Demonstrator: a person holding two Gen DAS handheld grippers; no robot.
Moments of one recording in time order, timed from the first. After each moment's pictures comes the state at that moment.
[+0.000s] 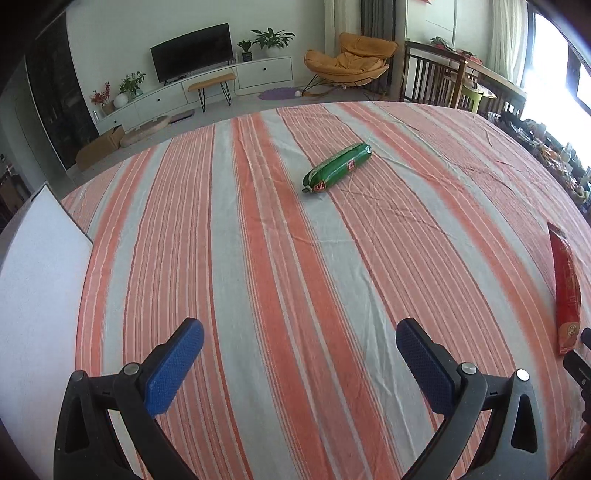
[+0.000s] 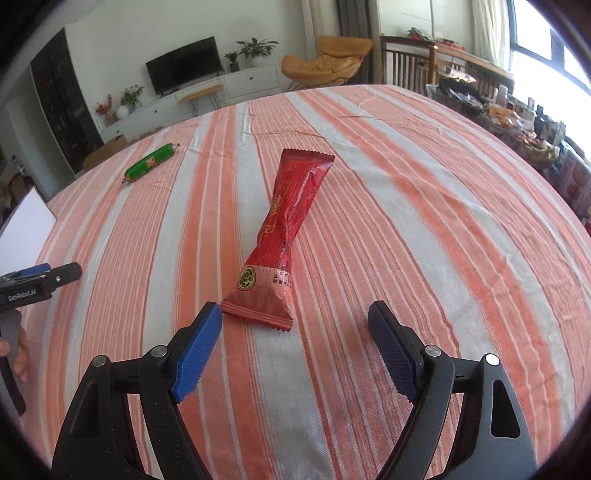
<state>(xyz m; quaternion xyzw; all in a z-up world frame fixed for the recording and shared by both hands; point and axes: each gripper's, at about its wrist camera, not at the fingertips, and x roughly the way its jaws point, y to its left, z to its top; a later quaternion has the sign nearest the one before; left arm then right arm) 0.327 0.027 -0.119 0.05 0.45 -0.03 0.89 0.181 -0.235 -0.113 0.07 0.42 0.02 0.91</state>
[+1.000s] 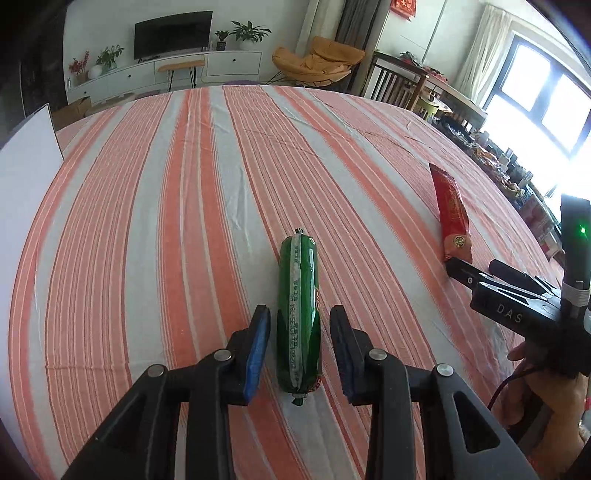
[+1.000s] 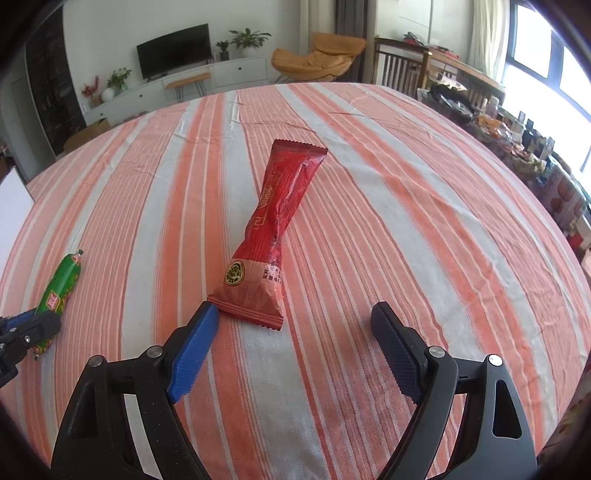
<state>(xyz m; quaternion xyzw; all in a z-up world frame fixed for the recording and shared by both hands) 0.182 -0.004 -0.128 -0.05 0.46 -0.13 0.88 0.183 -0.226 -0.117 0.02 0.43 -0.02 0.90</state>
